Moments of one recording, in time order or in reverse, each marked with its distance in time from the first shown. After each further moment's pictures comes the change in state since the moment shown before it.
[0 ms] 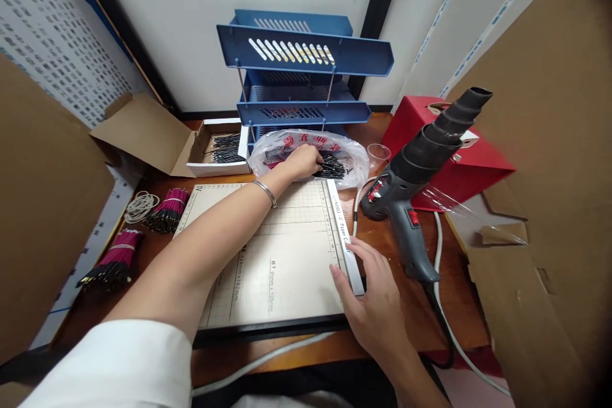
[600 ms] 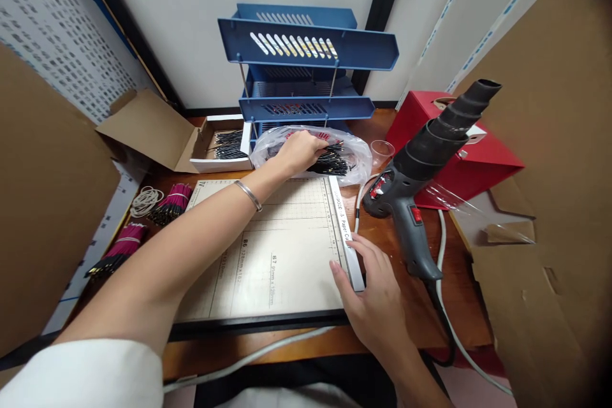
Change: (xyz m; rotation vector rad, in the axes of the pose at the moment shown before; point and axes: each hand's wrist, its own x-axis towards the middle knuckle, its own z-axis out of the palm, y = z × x) left_hand -0.032 0.025 -0.039 0.113 0.241 0.038; right_hand 0.000 -0.001 -0.001 -0.013 -0.010 0.004
